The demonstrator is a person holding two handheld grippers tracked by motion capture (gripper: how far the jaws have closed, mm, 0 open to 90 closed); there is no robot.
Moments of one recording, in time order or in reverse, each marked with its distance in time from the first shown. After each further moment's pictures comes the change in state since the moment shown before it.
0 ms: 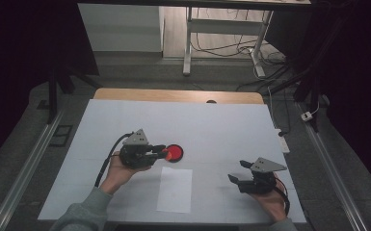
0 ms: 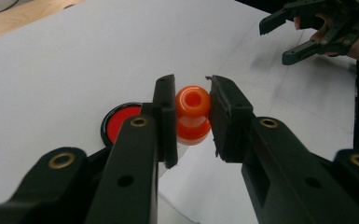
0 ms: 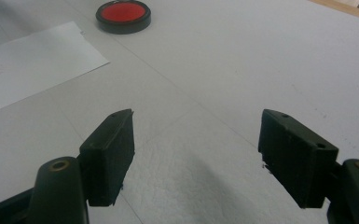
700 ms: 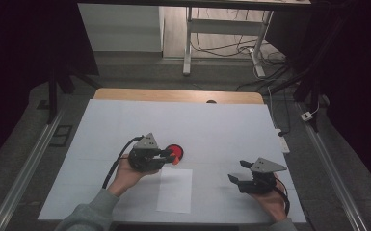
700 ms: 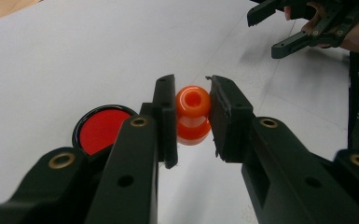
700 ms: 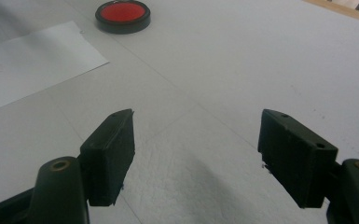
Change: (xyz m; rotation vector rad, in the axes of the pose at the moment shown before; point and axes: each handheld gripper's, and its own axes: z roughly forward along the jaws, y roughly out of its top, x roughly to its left) left arm -0.011 0.002 0.019 0.024 -0.025 0.020; right arm 0.000 0.000 -0.001 -0.001 -0.002 -0.013
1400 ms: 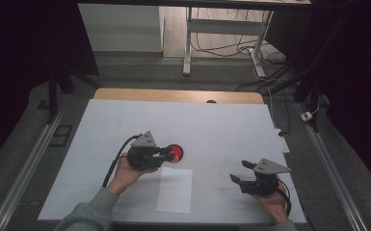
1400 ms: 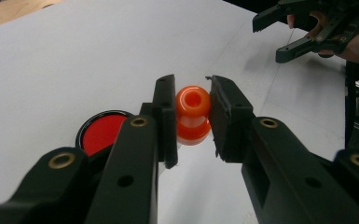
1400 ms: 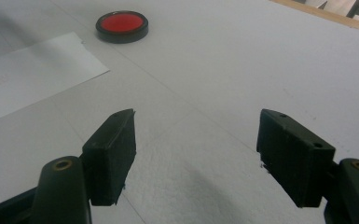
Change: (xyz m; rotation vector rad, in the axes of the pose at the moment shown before) left arm 0.005 0.000 -0.004 -0.030 -0.006 -0.020; right arm 0.000 0.000 -0.007 -0.036 -0.009 0.023
